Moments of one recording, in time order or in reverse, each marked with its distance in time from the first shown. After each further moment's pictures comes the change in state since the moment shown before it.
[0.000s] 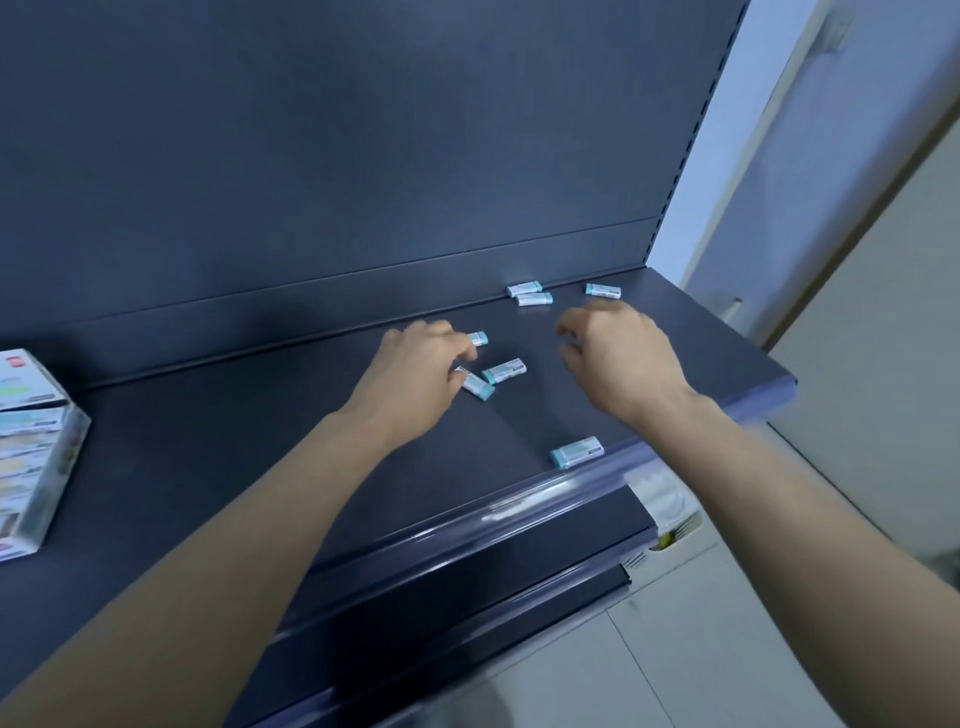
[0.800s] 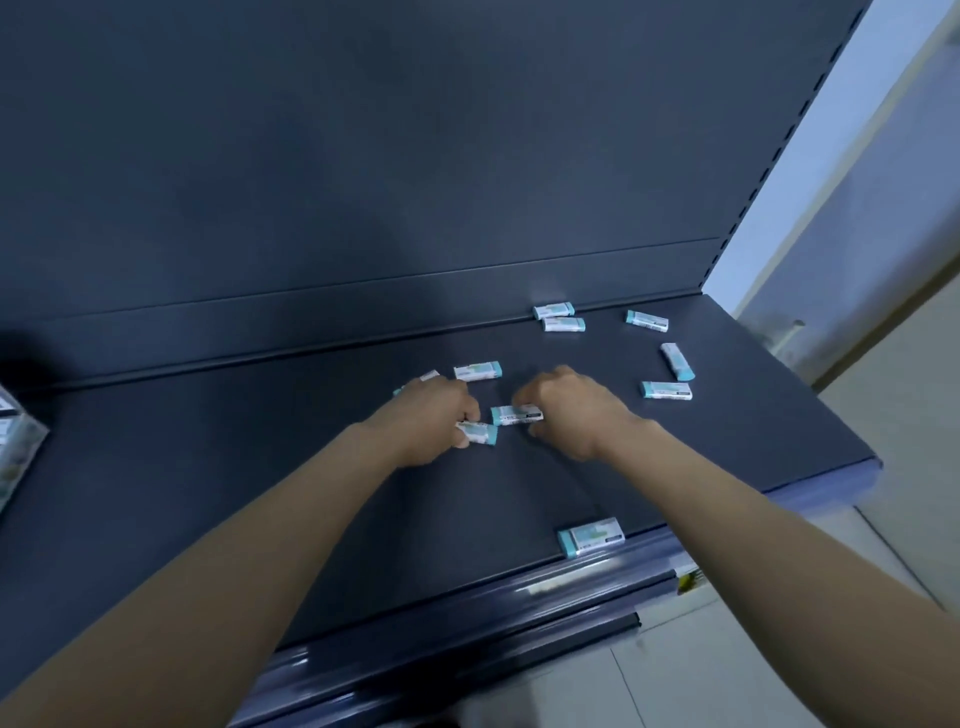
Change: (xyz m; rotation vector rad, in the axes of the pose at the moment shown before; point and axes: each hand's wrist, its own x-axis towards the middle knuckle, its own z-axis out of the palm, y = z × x) left_hand 0.073 -0.049 0.074 0.034 -0.433 -0.059; right_hand 0.094 0.020 0.099 -0.010 -0.477 -0.319
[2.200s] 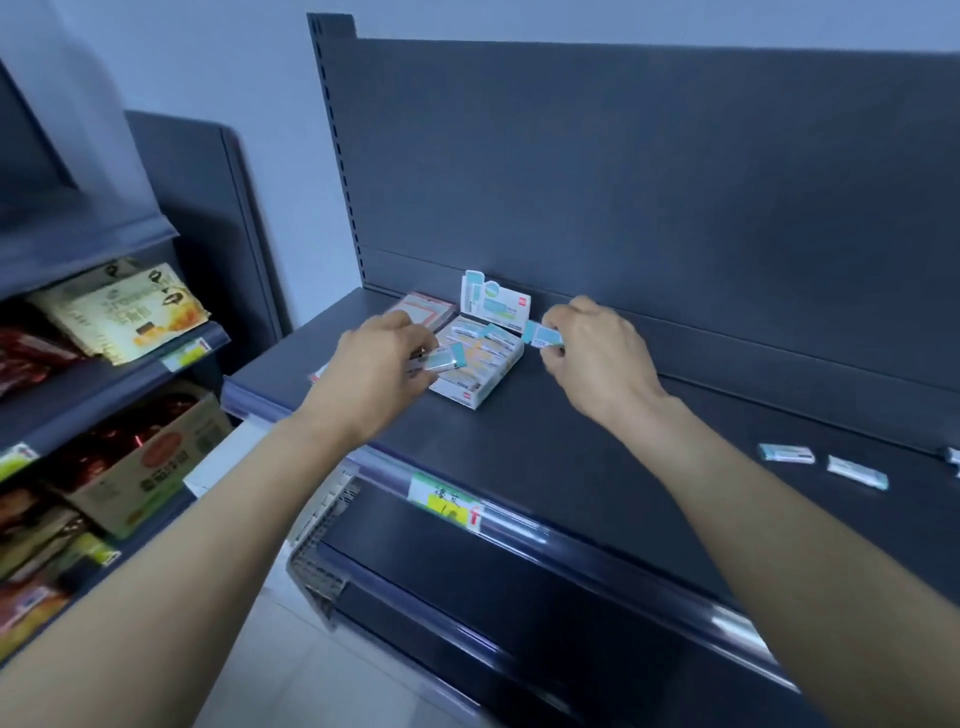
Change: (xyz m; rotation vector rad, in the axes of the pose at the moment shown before) left_hand -0.397 -0.073 -0.053 0.045 0.784 -0.819; right_hand -0.036 -0.328 -0.073 0.148 0.535 -0.583
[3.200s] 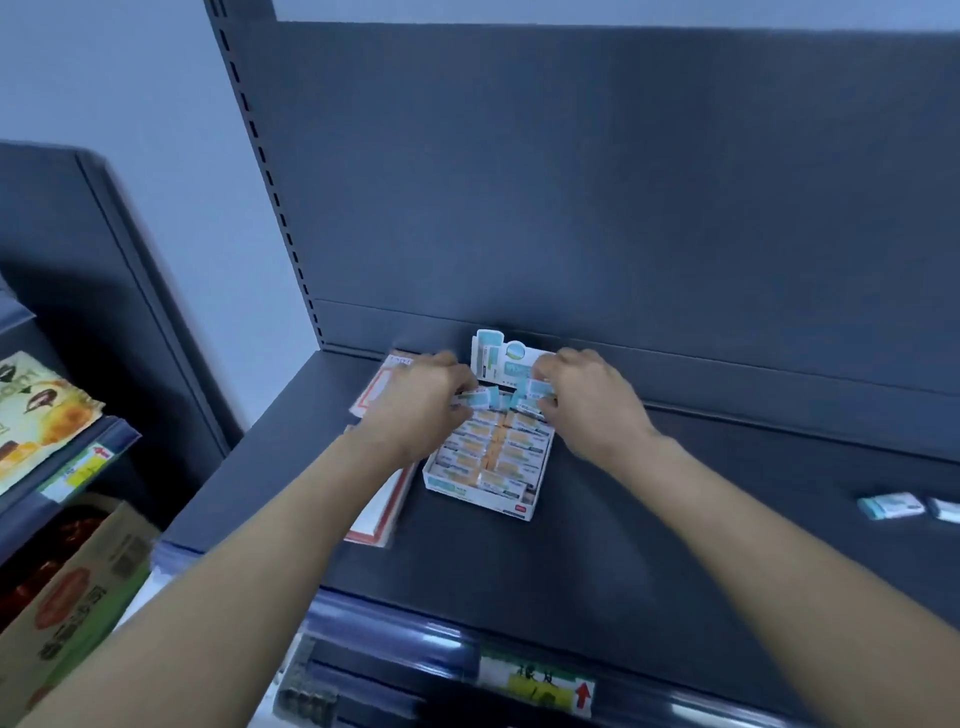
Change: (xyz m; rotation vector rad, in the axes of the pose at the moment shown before) left_hand 0.161 -0.103 0.076 0.002 -0.280 0.228; right_hand 0.124 -0.022 0.090 -0.053 -0.187 0.182
